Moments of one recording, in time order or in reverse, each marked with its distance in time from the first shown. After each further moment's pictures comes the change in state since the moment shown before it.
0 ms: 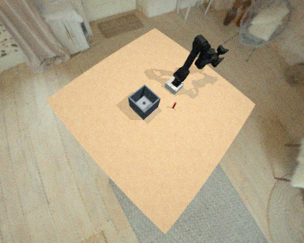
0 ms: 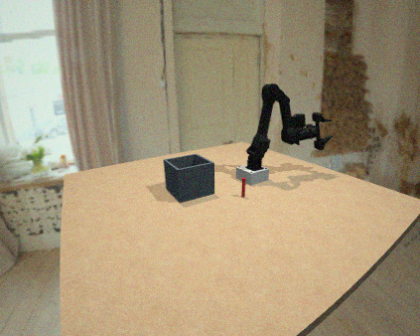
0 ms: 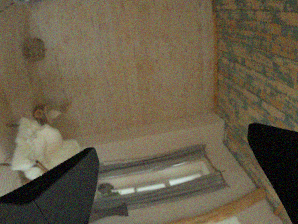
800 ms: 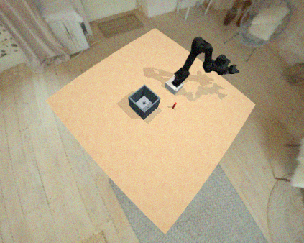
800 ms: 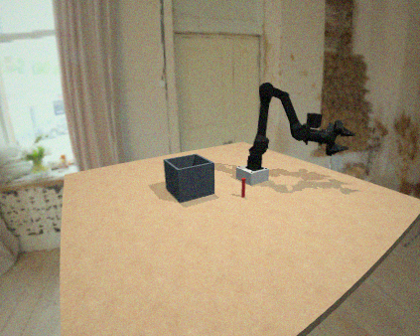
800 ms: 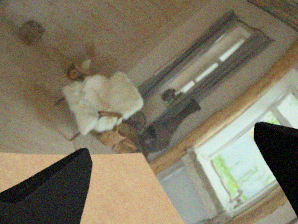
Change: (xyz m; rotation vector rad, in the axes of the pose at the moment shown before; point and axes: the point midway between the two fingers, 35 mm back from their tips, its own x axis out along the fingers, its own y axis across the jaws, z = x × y) arm 0.001 0.024 -0.152 0.589 0.488 0.114
